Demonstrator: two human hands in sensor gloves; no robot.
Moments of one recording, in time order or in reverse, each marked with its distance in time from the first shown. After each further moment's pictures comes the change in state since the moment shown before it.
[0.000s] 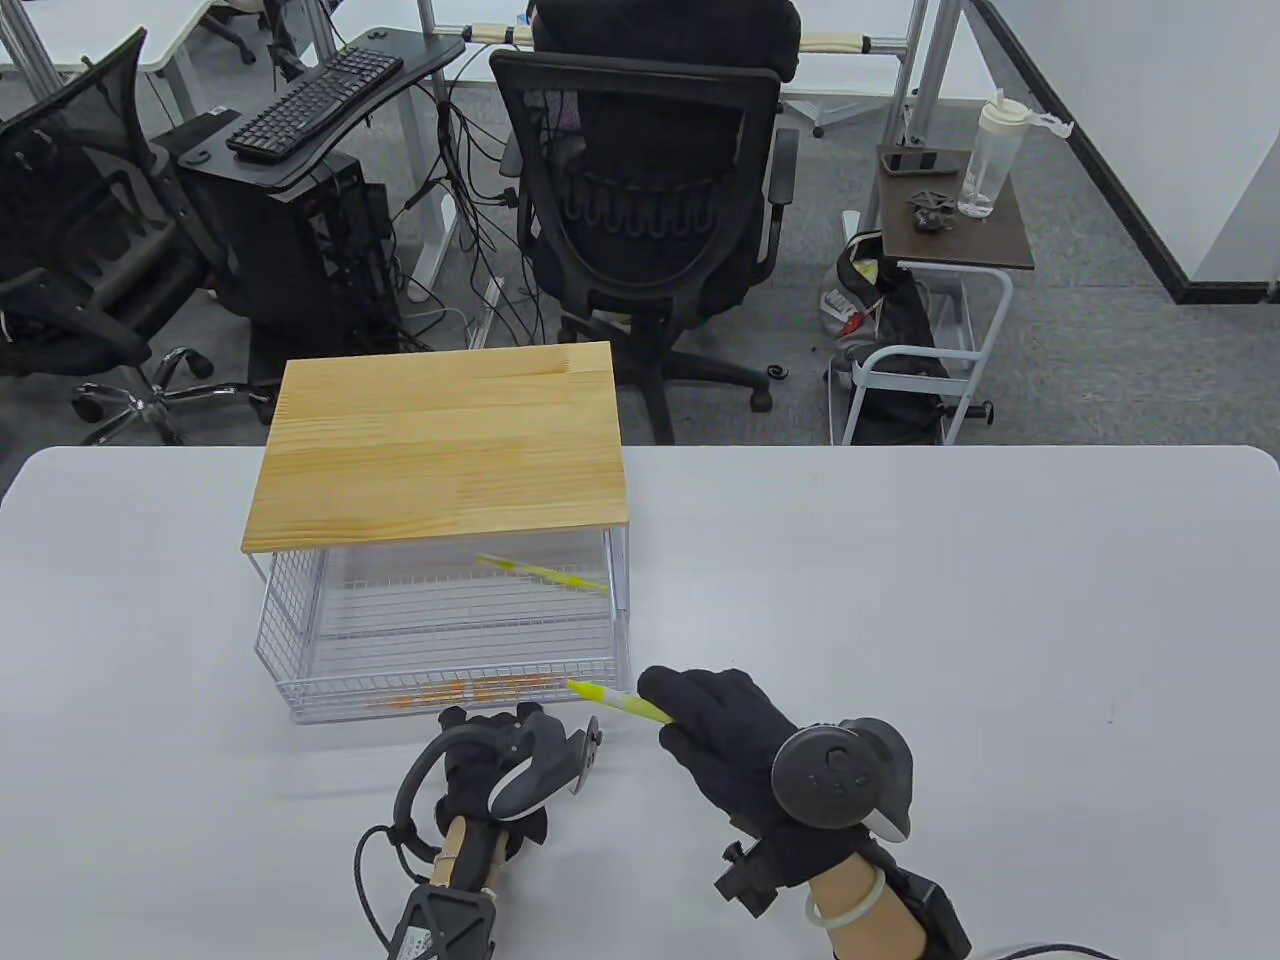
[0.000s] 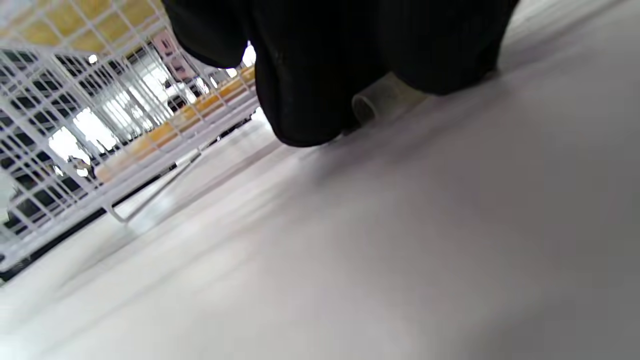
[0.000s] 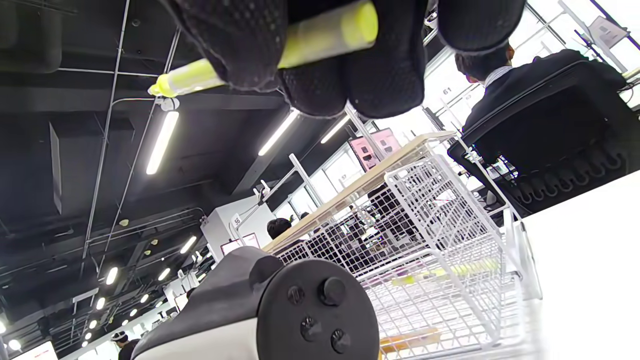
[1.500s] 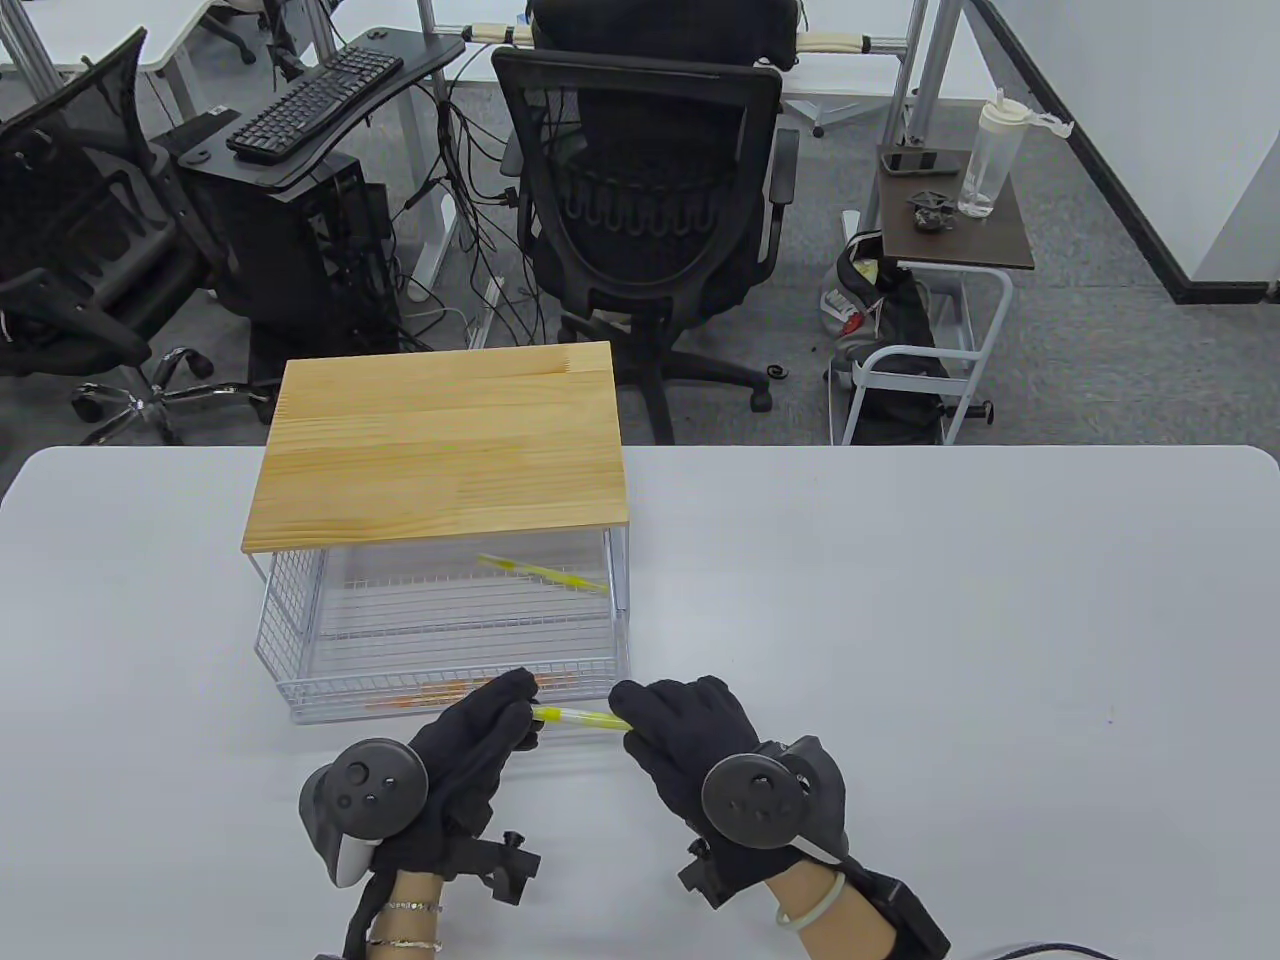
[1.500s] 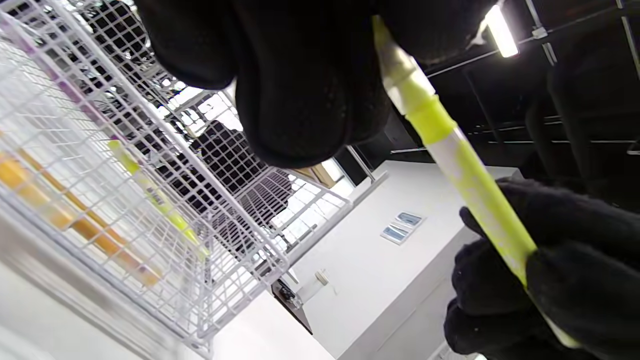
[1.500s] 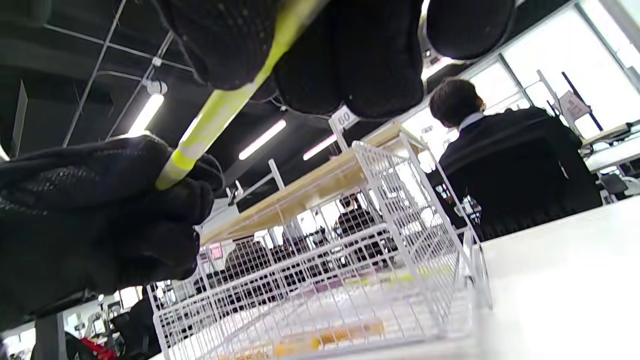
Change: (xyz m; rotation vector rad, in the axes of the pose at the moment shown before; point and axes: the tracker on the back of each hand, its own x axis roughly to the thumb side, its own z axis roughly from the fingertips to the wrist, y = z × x) left_hand -0.104 0.023 0.068 0.553 -0.212 1.445; right_hand 0.000 0.043 -0.001 -0.086 0.013 0.185
